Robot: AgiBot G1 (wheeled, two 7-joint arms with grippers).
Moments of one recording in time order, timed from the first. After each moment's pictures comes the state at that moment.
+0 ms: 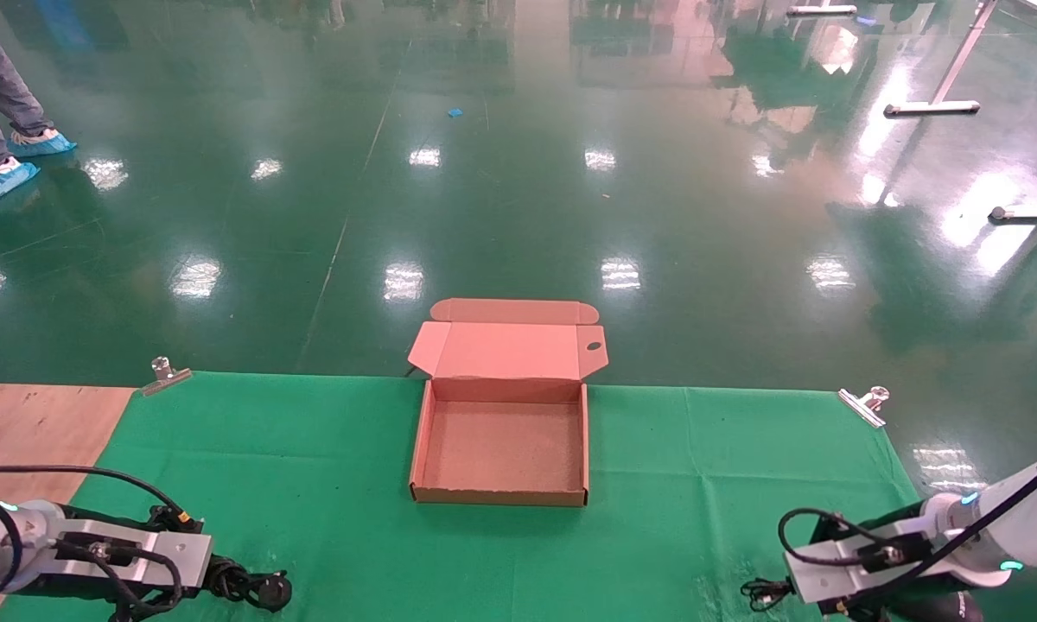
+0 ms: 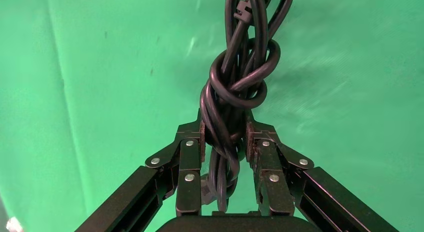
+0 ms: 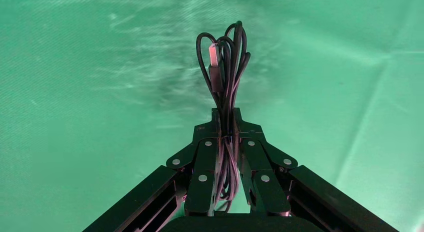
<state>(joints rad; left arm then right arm) -1.64 1.02 0.71 0.00 1.85 1.15 0.80 1.62 -1.08 -0.85 0.16 -1.81 -1.15 -0.70</state>
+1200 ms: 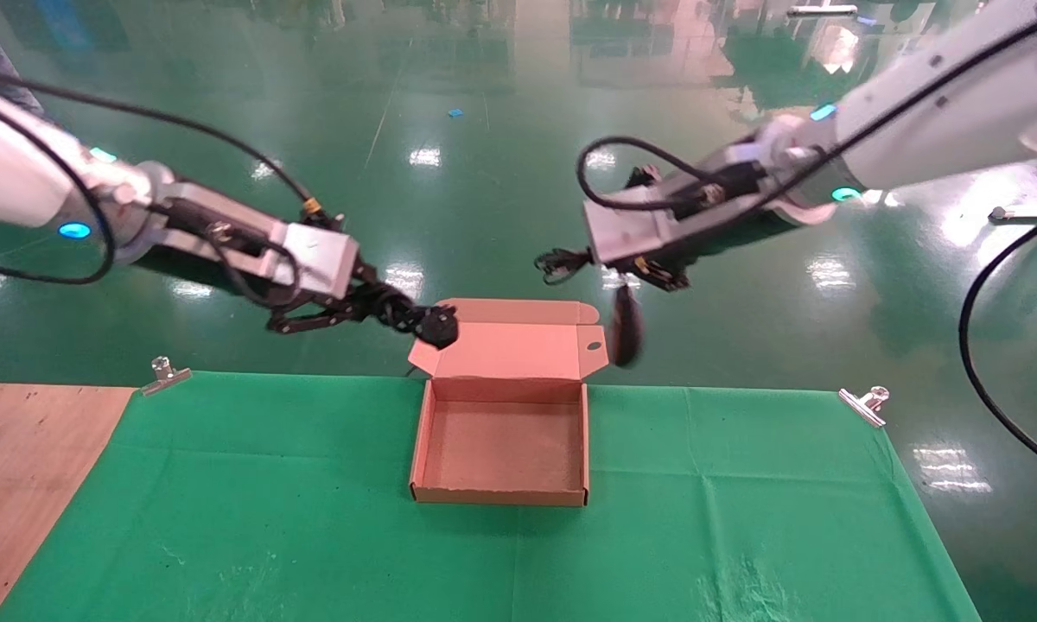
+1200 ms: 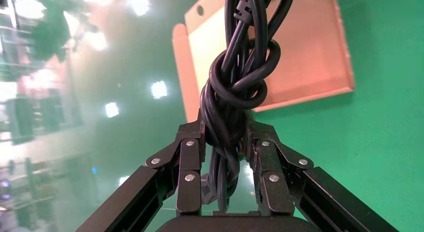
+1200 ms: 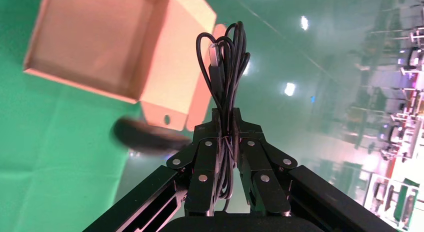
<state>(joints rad) -2.11 1.24 0.70 -0.08 1.84 1.32 0.70 2.00 -1.25 -0.82 0.60 -1.84 -1.23 -0.28</state>
